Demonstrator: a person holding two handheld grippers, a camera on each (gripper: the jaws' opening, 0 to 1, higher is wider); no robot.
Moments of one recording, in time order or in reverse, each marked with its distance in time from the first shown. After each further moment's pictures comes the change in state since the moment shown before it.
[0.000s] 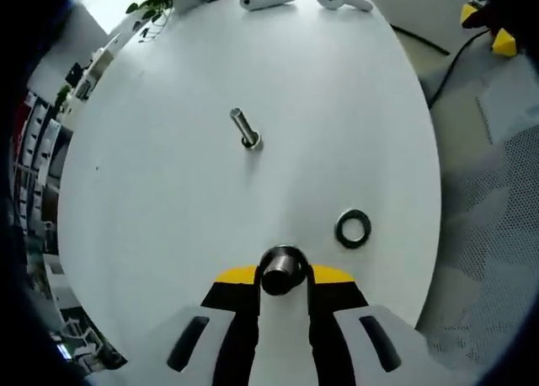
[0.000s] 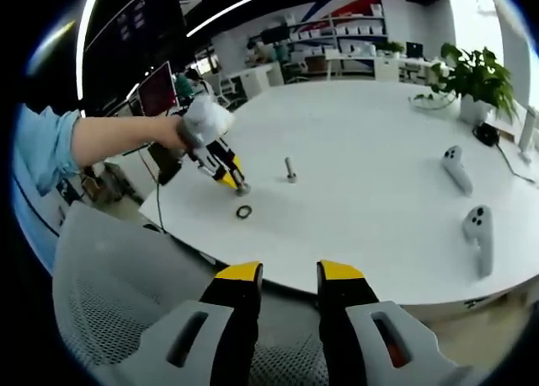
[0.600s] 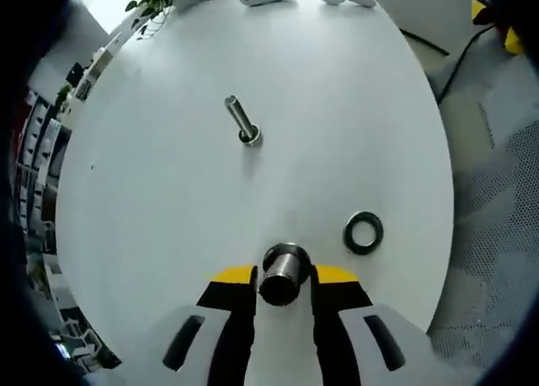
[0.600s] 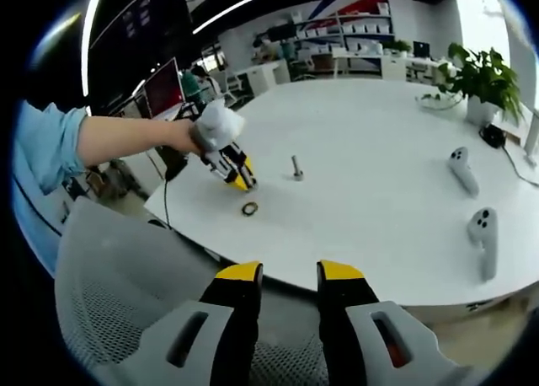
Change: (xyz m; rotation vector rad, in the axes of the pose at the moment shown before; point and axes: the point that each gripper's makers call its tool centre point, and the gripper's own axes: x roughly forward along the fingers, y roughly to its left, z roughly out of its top) left arm 0.011 0.008 -0.006 -0.001 -0.021 0.025; right arm 0.001 0.005 -0.002 -0.018 0.013 0.035
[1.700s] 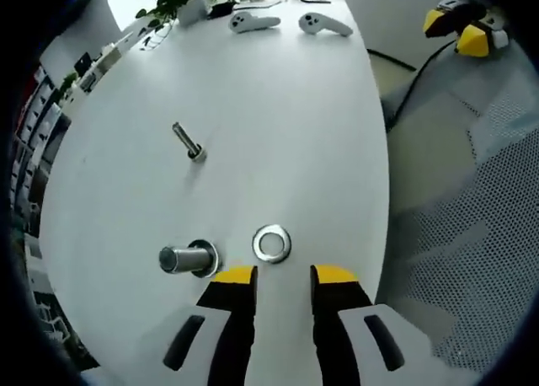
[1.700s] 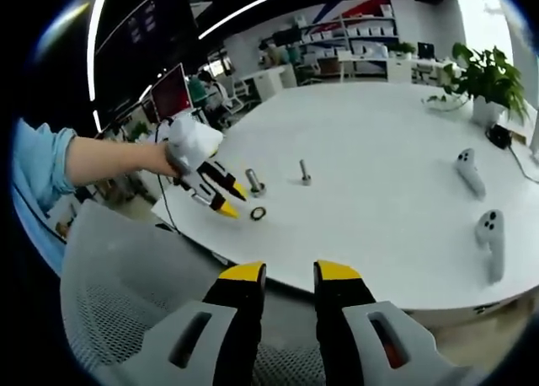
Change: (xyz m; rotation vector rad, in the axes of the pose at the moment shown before) left arm -0.016 -0.084 0.020 -0.097 -0.150 -0.098; right arm 0.001 0.007 0.003 0.008 -0.023 0.041
